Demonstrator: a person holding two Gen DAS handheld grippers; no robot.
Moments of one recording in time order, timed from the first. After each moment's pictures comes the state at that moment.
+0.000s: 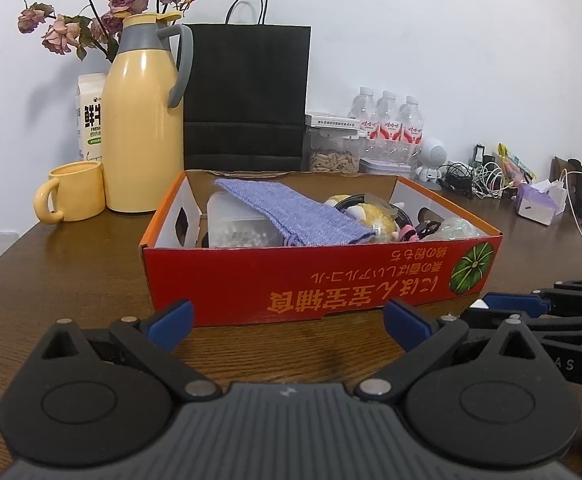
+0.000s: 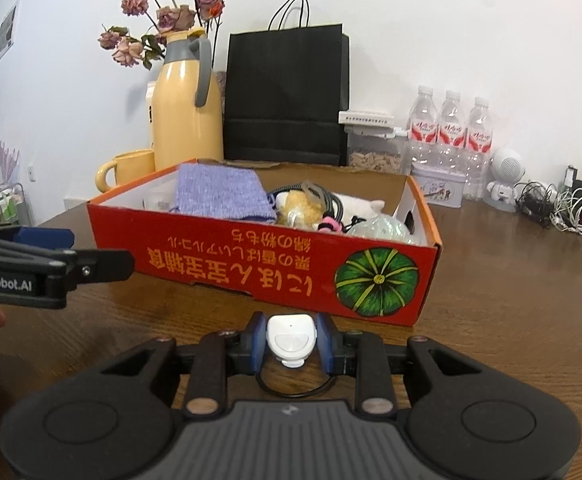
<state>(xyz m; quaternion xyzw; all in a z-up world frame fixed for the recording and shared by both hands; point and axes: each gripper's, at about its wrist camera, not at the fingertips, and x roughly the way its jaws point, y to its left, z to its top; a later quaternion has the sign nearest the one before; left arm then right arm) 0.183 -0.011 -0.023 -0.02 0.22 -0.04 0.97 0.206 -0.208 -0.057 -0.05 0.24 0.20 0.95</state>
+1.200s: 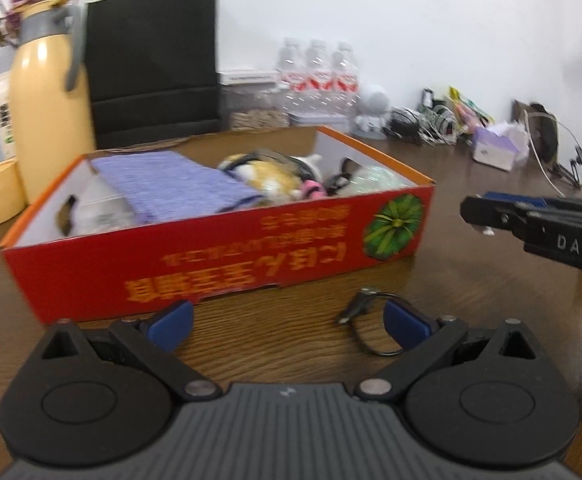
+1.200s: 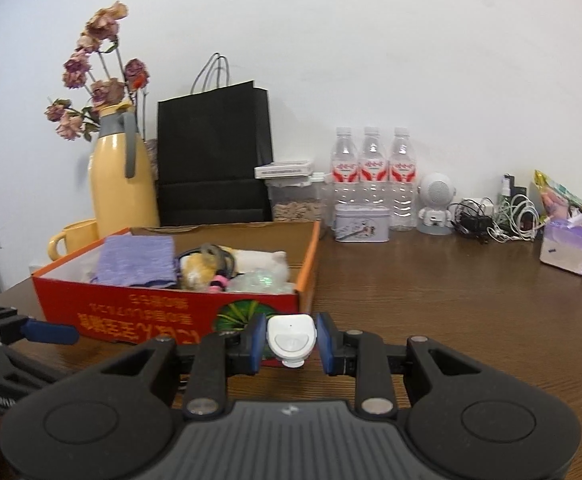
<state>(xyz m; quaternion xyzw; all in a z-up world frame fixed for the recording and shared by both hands) 0.214 -0.095 -0.040 0.03 0.28 -0.11 0.95 0.217 -0.291 -0.046 0.01 0.17 0.14 0.97</state>
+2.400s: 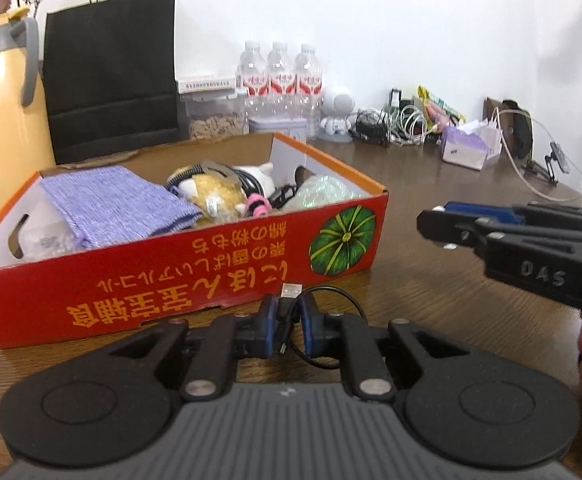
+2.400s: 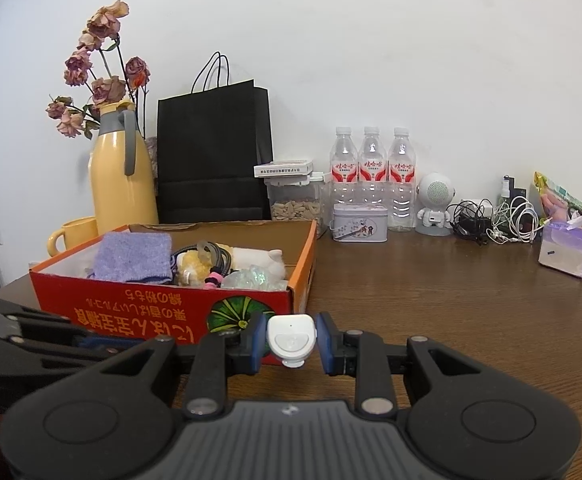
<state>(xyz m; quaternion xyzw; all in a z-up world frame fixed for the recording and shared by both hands) 0.217 -0.118 -0.034 0.03 0.26 -0.15 0.95 0.215 -0.292 -0.052 0.00 0.17 0.15 0.98</state>
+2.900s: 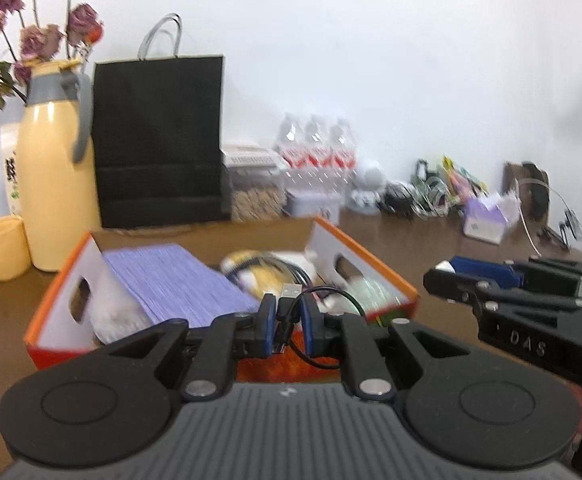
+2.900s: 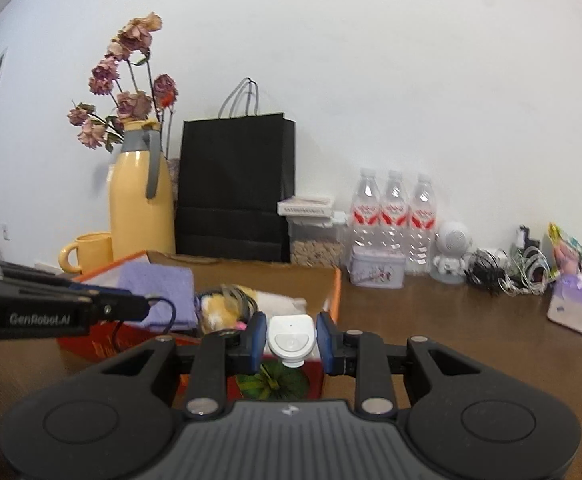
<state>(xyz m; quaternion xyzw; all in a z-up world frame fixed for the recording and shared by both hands) 0.216 -0.081 0.027 0.00 0.19 -0.11 0.98 0.219 -0.263 -0.013 -0.03 0.13 0.16 0.98</state>
